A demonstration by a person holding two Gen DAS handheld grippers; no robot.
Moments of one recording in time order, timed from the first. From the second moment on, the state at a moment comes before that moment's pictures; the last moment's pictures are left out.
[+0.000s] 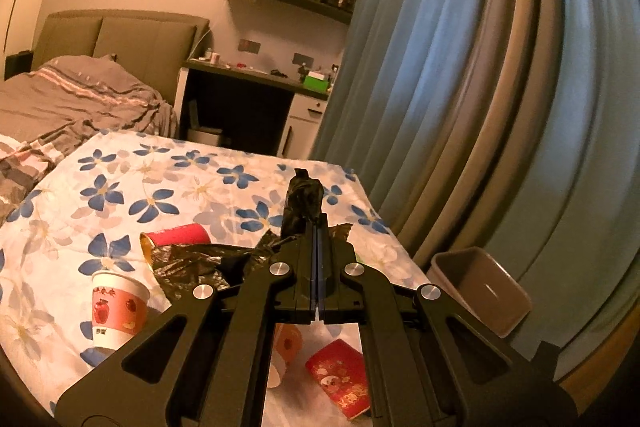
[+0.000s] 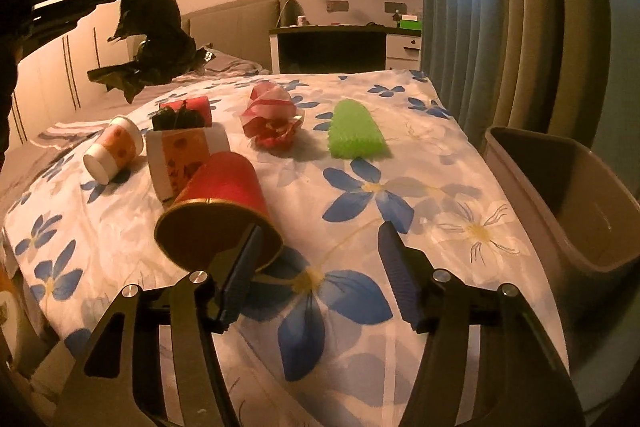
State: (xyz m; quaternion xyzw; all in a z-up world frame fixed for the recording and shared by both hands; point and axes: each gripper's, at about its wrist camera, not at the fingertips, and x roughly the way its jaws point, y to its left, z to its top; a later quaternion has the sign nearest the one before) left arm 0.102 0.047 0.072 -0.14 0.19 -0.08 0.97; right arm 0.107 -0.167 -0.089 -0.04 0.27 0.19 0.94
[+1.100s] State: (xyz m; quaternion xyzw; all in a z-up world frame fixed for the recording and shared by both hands) left arm 0.098 0.037 0.066 -0.14 0.19 -0.10 0.97; right arm 0.114 -0.149 -0.072 -0.05 0.26 0.20 0.94
